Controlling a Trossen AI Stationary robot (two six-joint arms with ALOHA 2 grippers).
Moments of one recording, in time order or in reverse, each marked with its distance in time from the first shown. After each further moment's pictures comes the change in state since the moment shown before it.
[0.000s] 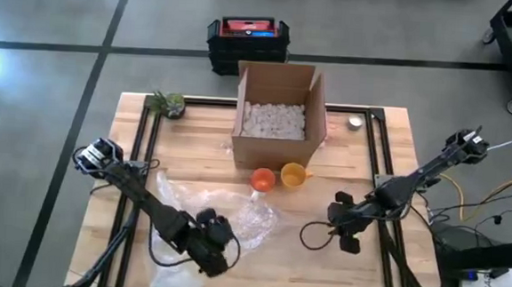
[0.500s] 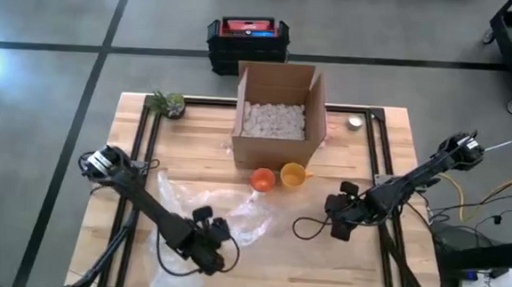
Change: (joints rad) left arm -0.002 0.021 0.000 -0.203 -0.278 -0.038; right arm -0.070 0.137 -0.081 -0.164 0.163 0.089
